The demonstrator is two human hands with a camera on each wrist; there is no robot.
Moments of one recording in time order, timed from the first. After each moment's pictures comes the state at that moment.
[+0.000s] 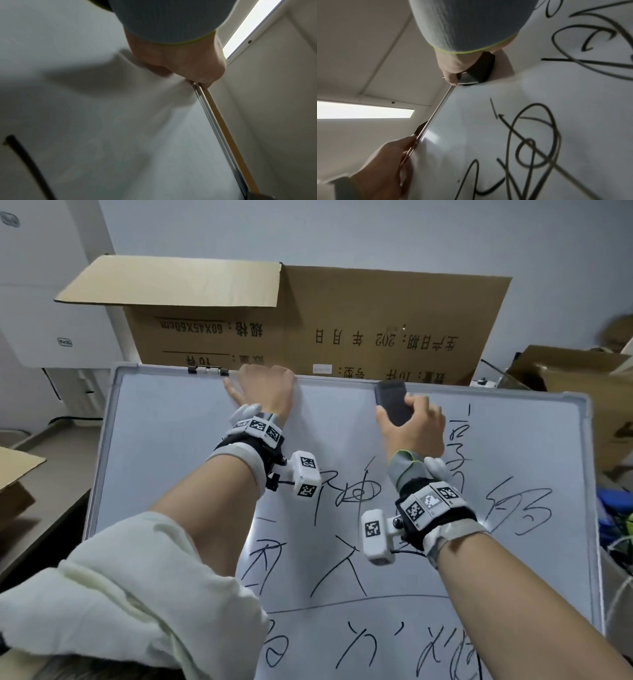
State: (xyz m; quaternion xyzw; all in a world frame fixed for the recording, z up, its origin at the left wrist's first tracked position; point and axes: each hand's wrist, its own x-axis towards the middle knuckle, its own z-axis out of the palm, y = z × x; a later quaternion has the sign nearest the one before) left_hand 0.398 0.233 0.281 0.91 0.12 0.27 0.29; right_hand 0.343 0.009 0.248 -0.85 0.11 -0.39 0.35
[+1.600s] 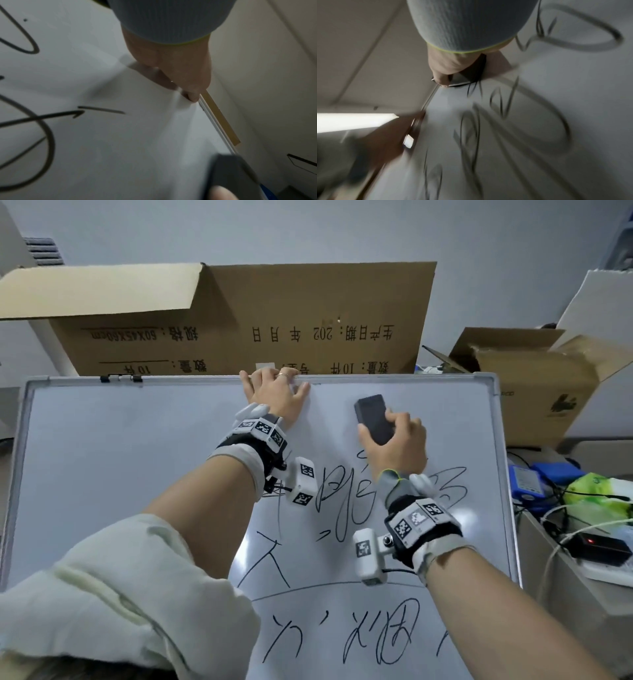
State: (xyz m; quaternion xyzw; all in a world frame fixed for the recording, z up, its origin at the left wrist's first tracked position) left_hand 0.404 0.078 0.276 0.96 0.00 0.24 0.18; right_hand 0.324 -0.114 0.207 -0.83 0.11 -0.42 0.35
